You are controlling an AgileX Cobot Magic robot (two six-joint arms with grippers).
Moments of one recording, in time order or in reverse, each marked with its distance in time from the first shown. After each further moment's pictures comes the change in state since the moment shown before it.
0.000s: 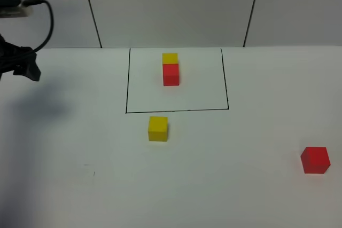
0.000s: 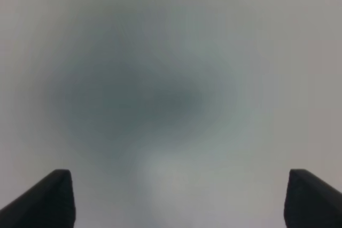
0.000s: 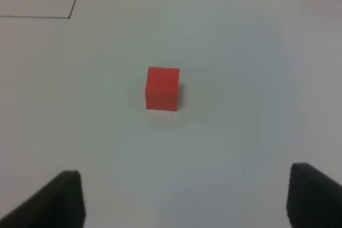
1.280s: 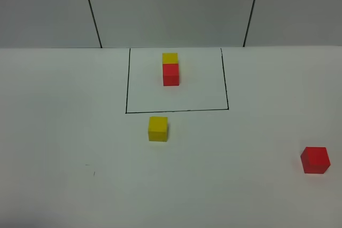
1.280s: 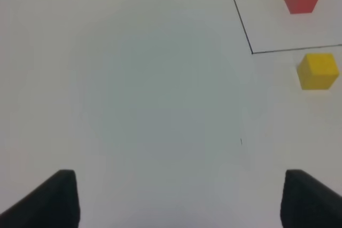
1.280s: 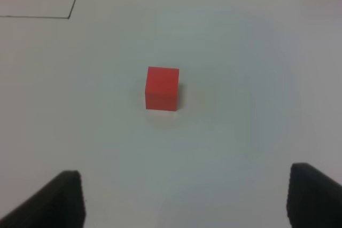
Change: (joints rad) left arm 0.007 -1.495 0.853 0.019 0.050 -0.083; right arm 0.000 0.000 0.000 0.000 0.000 0.000
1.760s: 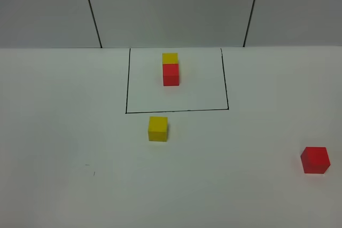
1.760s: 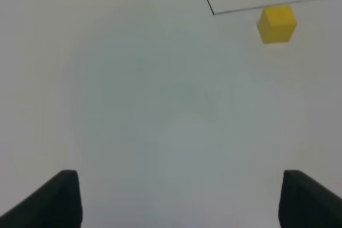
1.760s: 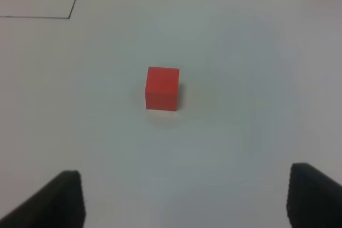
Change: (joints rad) left arm -0.061 -0.240 0.101 -0.020 0.157 0.001; right arm 0.000 0.000 0.000 0.000 0.000 0.001
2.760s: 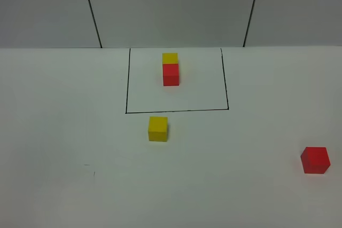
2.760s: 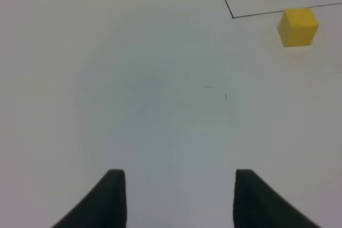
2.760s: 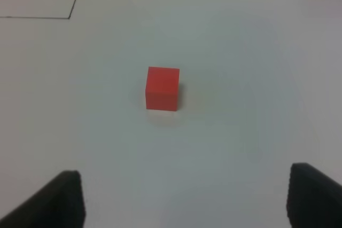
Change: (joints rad) left arm -0.030 -0.129 0.060 0.076 -0.021 -0.059; right arm 0.000 0.000 0.000 0.000 0.000 0.002
